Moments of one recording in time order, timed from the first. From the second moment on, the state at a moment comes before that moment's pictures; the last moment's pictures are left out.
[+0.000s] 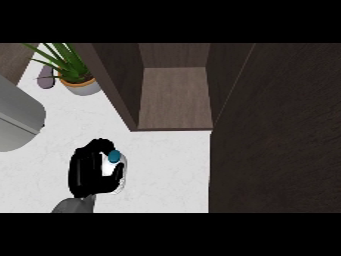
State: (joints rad) left arm -0.12 0.18 -0.34 -1.07 0.73 0.07 -0.84; right arm 1.17 -0.19 -0.09 -2.43 -0.20 0.54 -0.52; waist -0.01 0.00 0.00
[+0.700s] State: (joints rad) left arm -0.20 0.14 -0.51 -1.46 0.59 0.32 -0.54; right arm 1.07 -0.19 -0.12 -2.42 -0.22 0.54 -0.47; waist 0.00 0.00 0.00
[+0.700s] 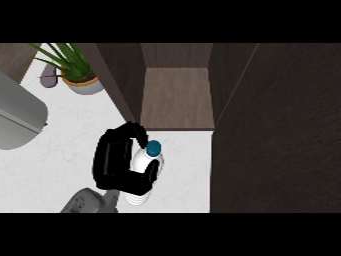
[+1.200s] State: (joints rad) left arm -0.41 0.03 -0.60 -1.54 0.46 0.64 -0.29; right arm 1.04 -0.17 -0.12 -2.41 -0.23 0.55 -0.43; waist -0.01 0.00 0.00
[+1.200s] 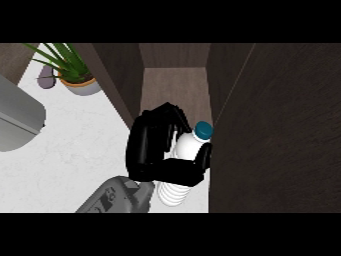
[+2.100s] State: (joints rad) left arm -0.78 0.00 -0.53 -1.18 0.47 0.81 -0.25; right arm 0.97 -0.17 -0.21 -2.40 -0.26 0.57 -0.39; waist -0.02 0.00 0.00
